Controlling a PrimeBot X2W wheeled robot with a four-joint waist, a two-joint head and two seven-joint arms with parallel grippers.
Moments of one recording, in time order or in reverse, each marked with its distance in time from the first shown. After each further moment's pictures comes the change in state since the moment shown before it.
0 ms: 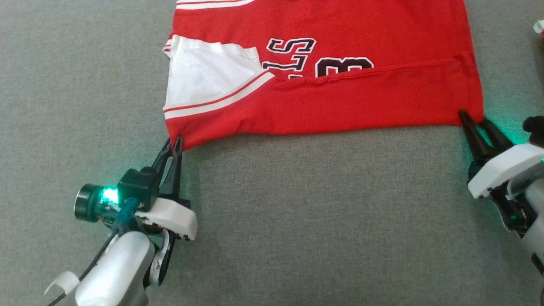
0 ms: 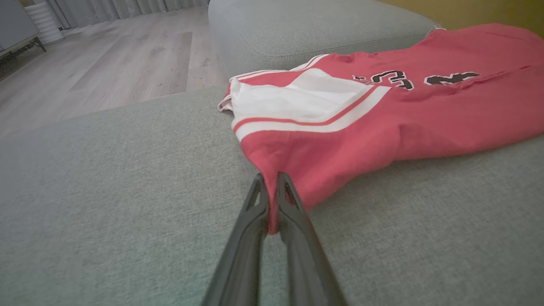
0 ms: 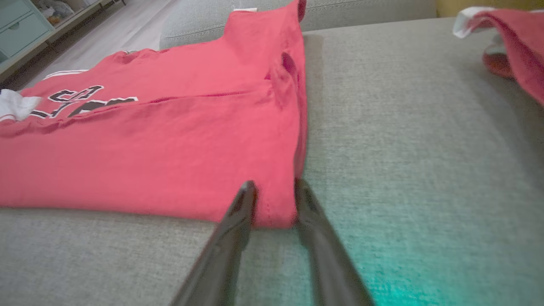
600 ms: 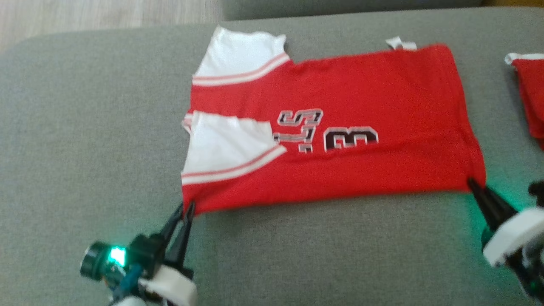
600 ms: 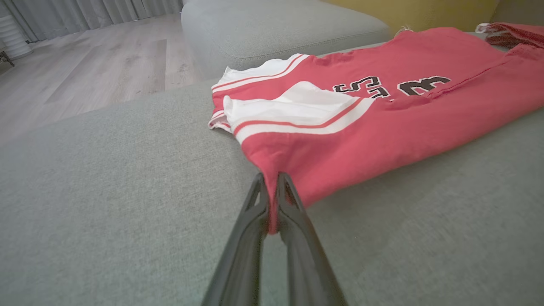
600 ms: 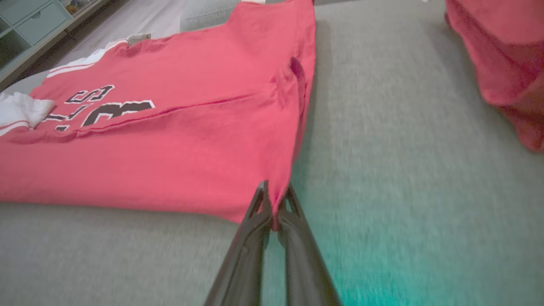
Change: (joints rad) left arm 0.214 0.101 -0.069 -0.142 0.000 -0.022 -0.010; right arm 0.200 -0.141 0.129 -0.117 0.147 0.000 -0.038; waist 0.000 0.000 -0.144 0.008
